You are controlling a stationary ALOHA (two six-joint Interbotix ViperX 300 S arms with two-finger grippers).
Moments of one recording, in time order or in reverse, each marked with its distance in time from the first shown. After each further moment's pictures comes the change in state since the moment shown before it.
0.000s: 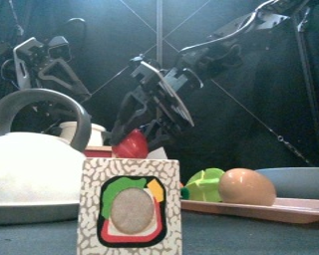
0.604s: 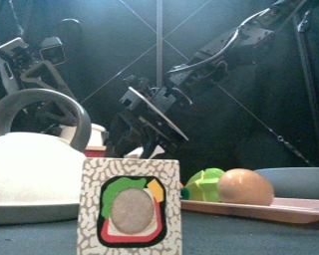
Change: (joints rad) left arm -0.044 -0.041 0.018 0.003 0.091 0.002; right arm -0.021 0.037 -0.028 0.011 0.040 -0.003
